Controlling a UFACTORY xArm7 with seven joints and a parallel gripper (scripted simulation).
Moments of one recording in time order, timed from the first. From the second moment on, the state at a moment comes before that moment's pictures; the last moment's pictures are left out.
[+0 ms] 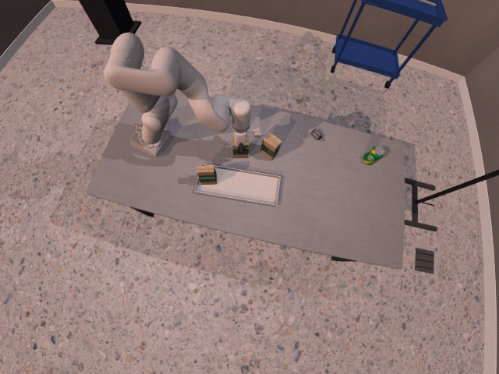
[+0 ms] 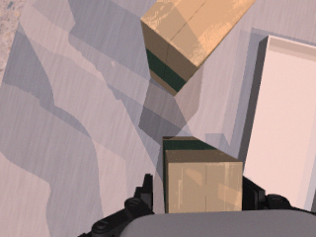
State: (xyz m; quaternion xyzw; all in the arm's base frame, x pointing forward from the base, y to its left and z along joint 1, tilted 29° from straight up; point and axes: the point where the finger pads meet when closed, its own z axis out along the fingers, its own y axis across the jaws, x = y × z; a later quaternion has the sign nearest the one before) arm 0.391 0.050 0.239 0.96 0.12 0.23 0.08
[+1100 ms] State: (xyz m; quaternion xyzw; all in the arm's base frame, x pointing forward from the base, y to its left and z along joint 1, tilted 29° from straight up) arm 0.361 0.062 0.325 0.96 0.09 0.24 0.08
